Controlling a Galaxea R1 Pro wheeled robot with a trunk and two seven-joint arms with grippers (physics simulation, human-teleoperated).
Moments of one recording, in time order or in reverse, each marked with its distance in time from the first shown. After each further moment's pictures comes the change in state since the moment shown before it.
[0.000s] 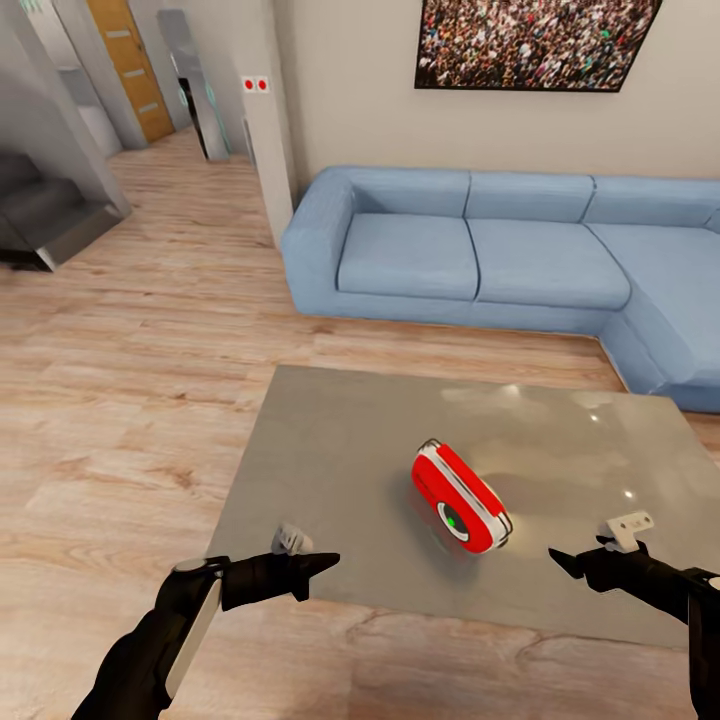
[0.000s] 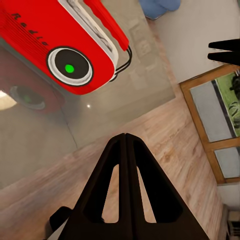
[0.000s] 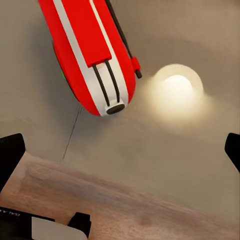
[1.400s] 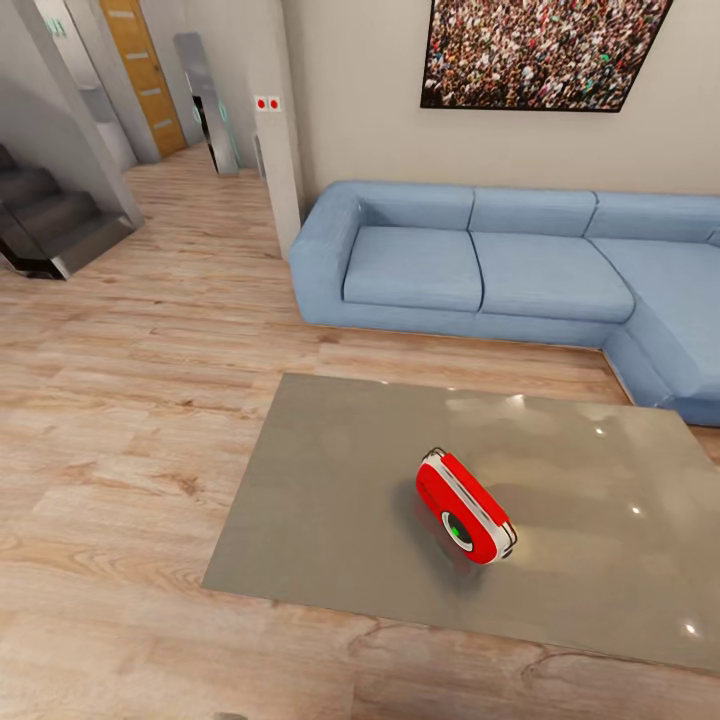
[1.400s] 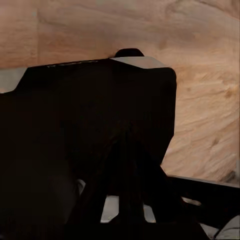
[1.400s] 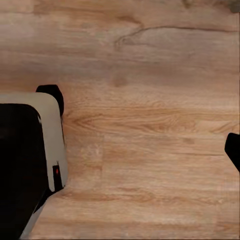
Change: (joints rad) left arm 0.002 0.096 -0.018 0.984 -0.017 -0.369 0.188; right arm 0.026 -0.003 -0.939 0.367 0.563 -0.629 0.081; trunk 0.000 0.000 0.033
